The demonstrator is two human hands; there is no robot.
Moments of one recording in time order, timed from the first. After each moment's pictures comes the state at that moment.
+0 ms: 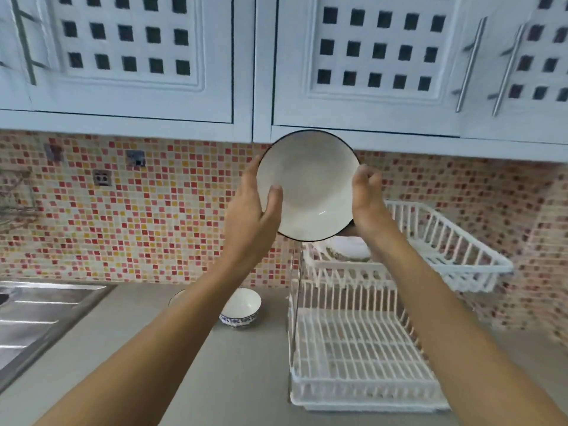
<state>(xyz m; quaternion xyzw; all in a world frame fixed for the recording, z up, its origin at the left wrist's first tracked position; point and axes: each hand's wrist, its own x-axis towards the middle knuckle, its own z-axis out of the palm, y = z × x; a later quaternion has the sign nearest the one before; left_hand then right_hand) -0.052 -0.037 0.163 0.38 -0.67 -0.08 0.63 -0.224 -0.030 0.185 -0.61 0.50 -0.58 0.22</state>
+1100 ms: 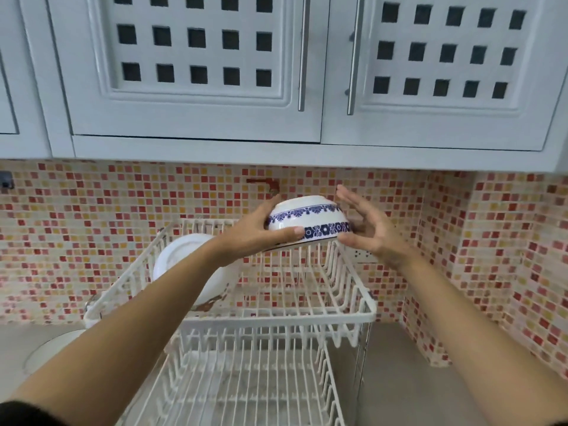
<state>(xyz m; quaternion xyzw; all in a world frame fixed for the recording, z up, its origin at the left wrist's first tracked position) -0.348 -0.150 0.180 0.39 -0.81 -0.30 0.32 -0.592 -0.127 0.167 -0.75 0.36 -0.48 0.29</state>
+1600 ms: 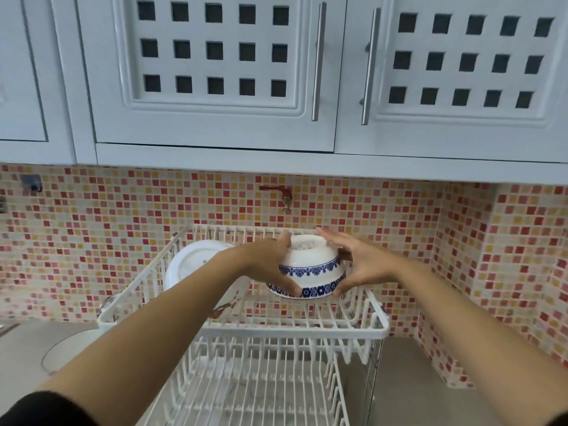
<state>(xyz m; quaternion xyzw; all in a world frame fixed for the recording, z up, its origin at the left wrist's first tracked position) -0.354 -0.175 0.168 0.49 -0.87 -0.08 0.07 -0.584 -0.170 0.161 -0.84 0.51 -0.15 0.10</state>
